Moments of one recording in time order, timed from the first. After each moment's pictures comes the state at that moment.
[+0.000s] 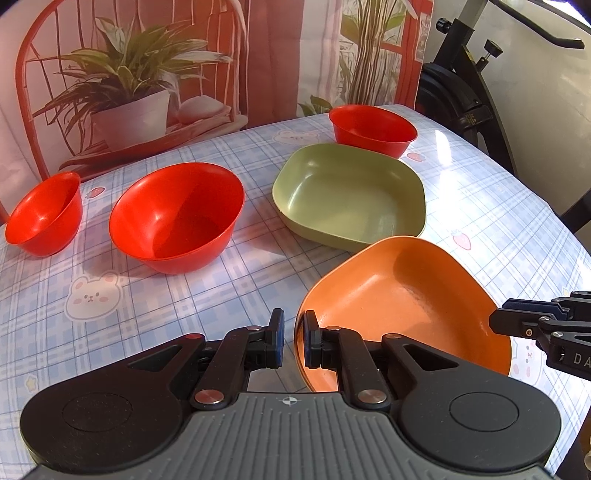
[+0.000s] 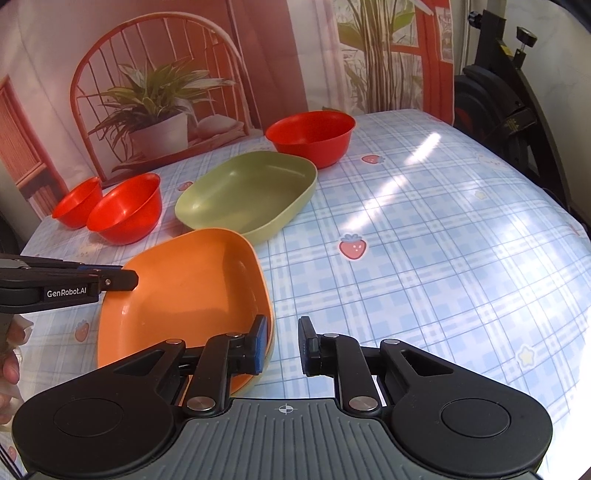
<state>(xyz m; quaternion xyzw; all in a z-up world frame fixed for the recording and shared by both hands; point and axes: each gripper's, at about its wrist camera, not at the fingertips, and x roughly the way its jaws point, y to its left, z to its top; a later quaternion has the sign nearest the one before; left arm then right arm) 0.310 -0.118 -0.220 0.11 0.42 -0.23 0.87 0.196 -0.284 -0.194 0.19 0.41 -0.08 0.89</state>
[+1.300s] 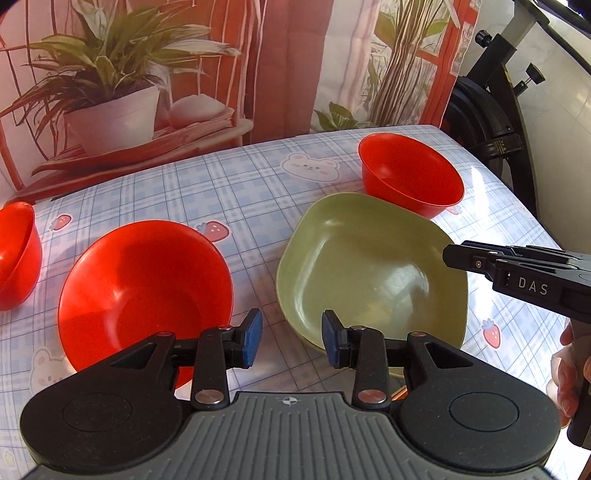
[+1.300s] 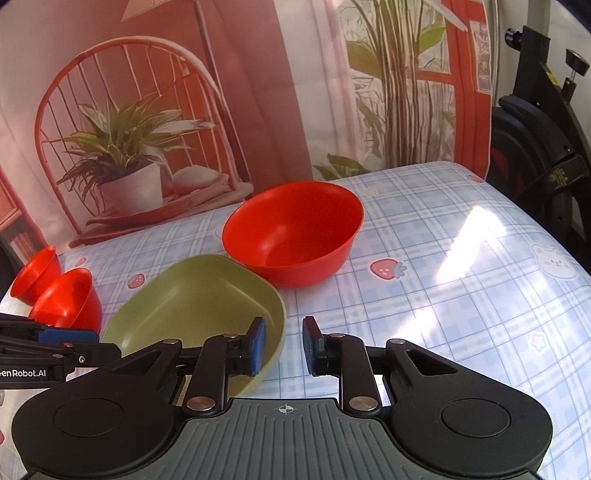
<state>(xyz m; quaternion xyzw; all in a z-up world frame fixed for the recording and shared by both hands) 0.398 -0.157 -0.229 0.07 0.45 -0.22 0.86 0.337 -0.373 -0.225 0.18 0.37 -0.06 0.91</state>
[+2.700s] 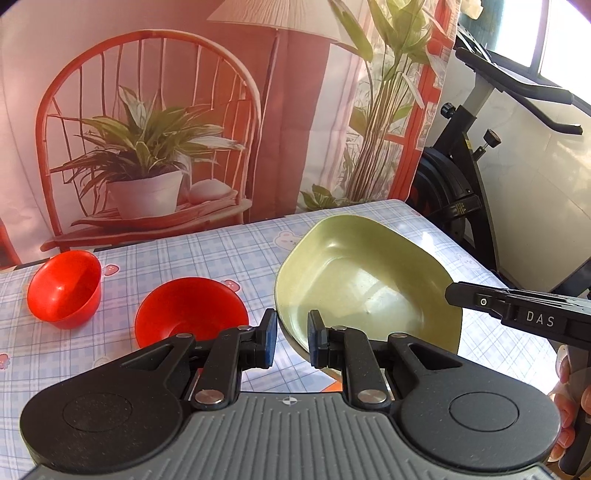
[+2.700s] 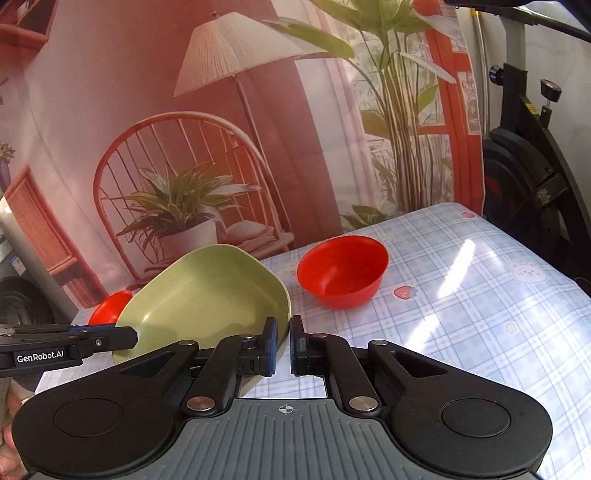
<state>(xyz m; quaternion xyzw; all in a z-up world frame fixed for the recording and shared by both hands) 0.326 -0.113 -0.143 0.04 0.36 -0.24 0.90 0.249 -0.336 -0.129 0.22 0.30 -0.05 0.92</state>
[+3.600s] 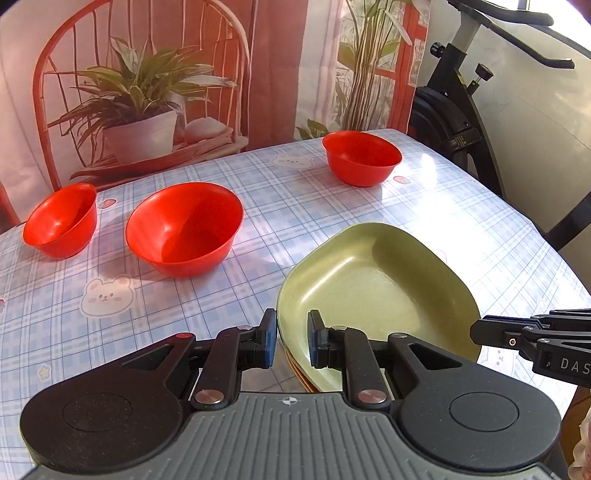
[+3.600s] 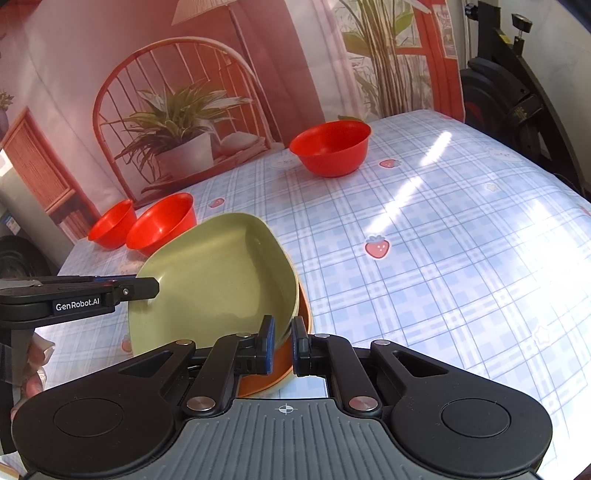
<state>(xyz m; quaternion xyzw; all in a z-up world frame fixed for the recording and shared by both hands) 0.286 -0.107 -0.202 0.09 0.39 -0.24 0.88 0.172 -0.283 -0.186 0.23 0.39 -0.06 0.89</state>
